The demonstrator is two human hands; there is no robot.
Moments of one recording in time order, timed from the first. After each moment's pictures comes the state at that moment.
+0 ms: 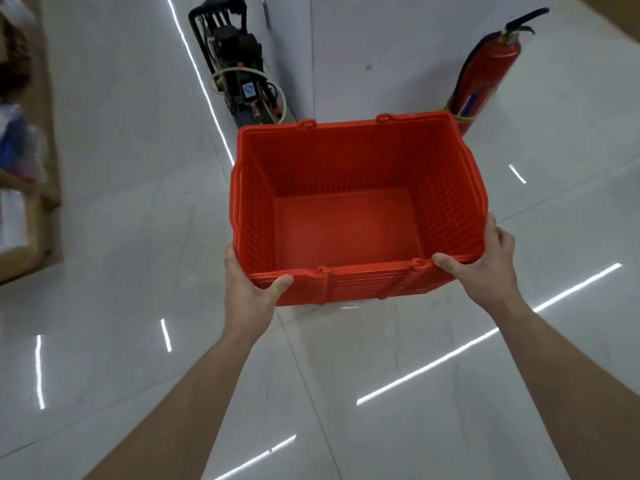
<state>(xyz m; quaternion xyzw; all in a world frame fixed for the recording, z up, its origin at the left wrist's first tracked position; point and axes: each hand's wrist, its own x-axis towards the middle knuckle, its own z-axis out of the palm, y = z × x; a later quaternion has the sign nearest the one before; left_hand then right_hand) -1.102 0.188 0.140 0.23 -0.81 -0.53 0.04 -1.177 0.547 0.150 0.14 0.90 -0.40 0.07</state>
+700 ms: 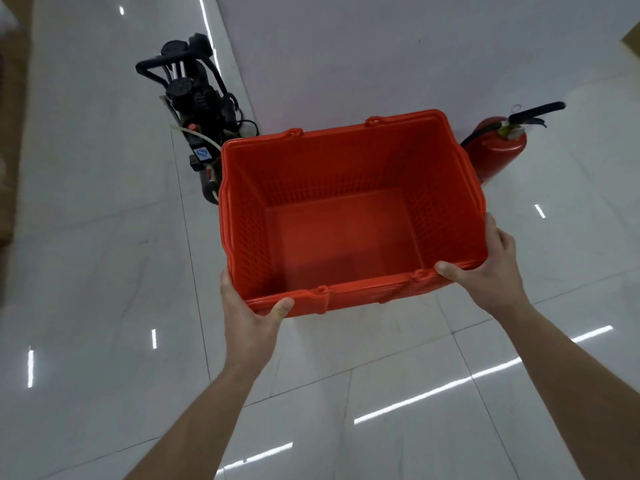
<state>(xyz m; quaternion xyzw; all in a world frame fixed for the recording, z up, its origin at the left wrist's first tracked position) -1.398 0.340 0.140 0.32 -0.79 -0.52 0.07 -1.545 0.674 0.156 0.05 0.91 -0.39 0.10</state>
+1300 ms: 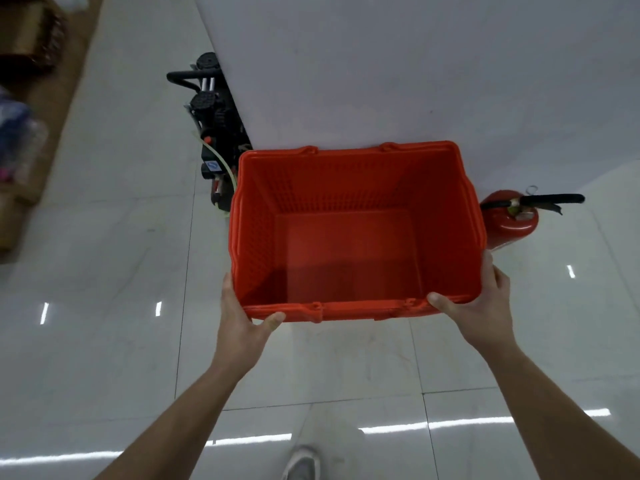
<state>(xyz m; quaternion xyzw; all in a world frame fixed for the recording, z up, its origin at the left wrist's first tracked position) -1.484 0.384 0.145 0.36 -0.79 -0.49 0.05 -1.671 0.709 0.160 0.02 0.91 -0.38 0.16</state>
